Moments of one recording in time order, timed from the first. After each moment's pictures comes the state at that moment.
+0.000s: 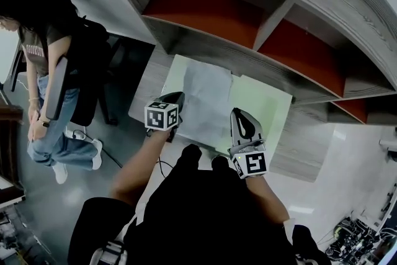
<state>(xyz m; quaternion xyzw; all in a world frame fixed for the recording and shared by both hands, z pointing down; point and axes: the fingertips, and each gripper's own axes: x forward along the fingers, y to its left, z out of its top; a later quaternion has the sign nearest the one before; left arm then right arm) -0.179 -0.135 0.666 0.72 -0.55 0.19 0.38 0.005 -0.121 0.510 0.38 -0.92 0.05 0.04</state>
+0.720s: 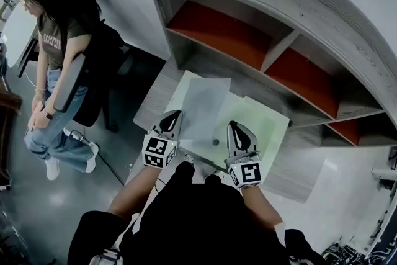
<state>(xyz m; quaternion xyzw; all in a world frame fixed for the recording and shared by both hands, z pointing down) -0.185 -0.091 0.550 0.76 -0.62 0.13 0.16 -0.021 -0.111 0.493 0.34 -0.94 0.02 0.03</state>
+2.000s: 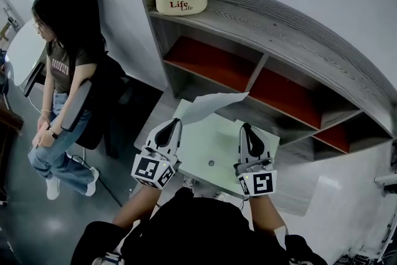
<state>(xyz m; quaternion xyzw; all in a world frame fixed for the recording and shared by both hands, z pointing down) -0.165 -0.102 0.381 0.78 -0.63 -0.04 0.05 0.016 -0.142 0.354 0.38 -0.92 -0.09 -0.07</state>
